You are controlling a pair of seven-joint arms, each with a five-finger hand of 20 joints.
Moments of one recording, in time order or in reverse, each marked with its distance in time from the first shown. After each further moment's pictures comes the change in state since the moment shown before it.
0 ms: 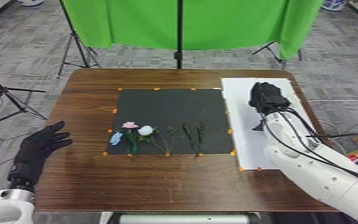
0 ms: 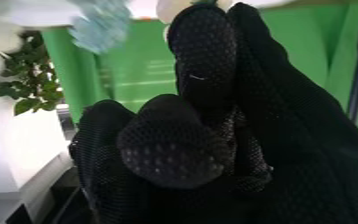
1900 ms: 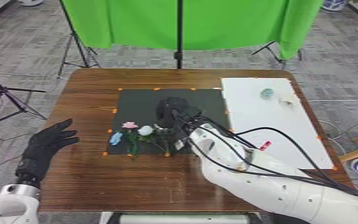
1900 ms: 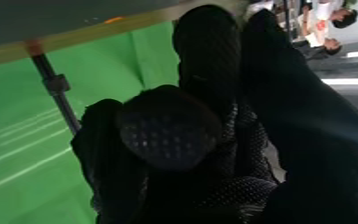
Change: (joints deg) left arm -2.4 1.1 1.8 1.4 0.0 -2.1 -0.6; right arm 7.1 -13.4 -17.1 -11.8 5.9 -6.0 -10.9
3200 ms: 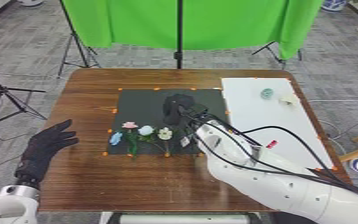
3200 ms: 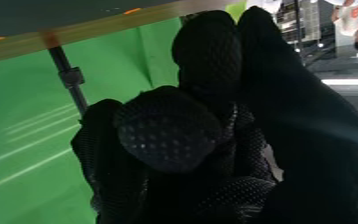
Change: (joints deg) left arm 0.5 -0.1 -0.3 -0.1 0.0 -0.2 0.0; right arm -0.2 1.8 1.8 -0.8 0.7 -0.7 -0.2
